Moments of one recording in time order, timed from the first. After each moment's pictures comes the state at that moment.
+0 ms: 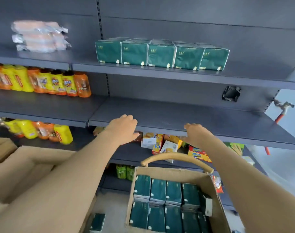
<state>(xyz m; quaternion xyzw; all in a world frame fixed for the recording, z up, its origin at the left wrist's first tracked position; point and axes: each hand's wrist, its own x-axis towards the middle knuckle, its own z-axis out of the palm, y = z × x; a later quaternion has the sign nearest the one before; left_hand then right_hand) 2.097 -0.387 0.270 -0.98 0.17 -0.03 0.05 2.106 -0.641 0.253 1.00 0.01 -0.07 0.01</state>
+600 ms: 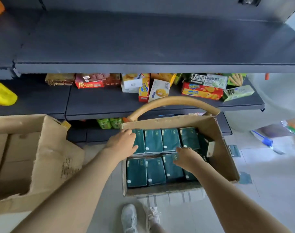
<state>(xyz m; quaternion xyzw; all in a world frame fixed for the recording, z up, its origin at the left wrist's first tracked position) 2.145 -0.410 -0.005 -0.93 0.26 0.24 -0.01 2.070 -0.637 -0.049 0.92 -0.10 -0.37 -0.06</state>
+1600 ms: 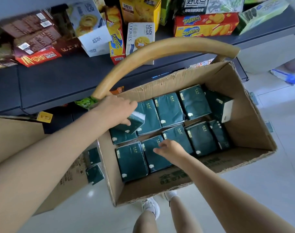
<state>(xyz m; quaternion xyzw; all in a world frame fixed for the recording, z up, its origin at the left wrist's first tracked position) 2.230 -0.482 -0.106 -0.80 0.52 0.20 0.24 2.054 -0.611 -0.178 0.76 -0.30 -0.40 -0.42</state>
